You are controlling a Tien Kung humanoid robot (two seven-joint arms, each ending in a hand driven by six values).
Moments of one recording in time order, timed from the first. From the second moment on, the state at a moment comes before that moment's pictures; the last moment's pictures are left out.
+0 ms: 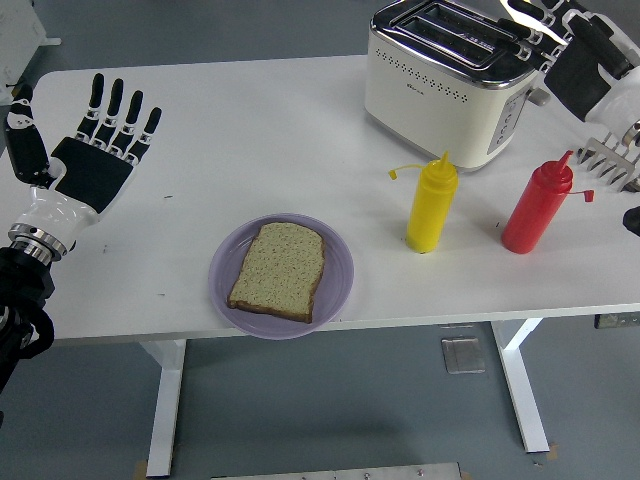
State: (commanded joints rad) left arm -0.24 0.40 -1.28 -1.67 -0.32 0.12 0.00; right arm 0.46 -0.49 1.29 1.51 -0.30 -0.03 -0.07
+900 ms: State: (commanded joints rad) left arm -0.25 0.38 -1.25 -1.67 -0.39 0.11 0.01; right arm 0.27 -0.43 1.45 1.57 -0.09 -0.05 -0.10
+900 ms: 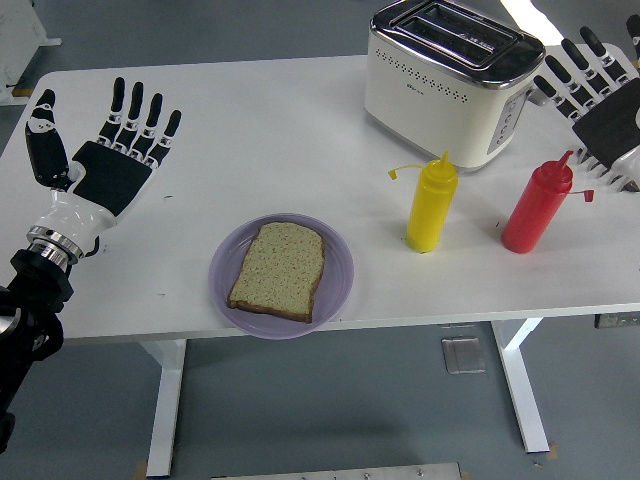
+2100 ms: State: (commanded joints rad) left arm -0.26 0.37 -1.26 -1.64 -0.43 0.11 0.02; right arm 0.25 -0.41 1.49 1.59 -0.09 -0.08 -0.09
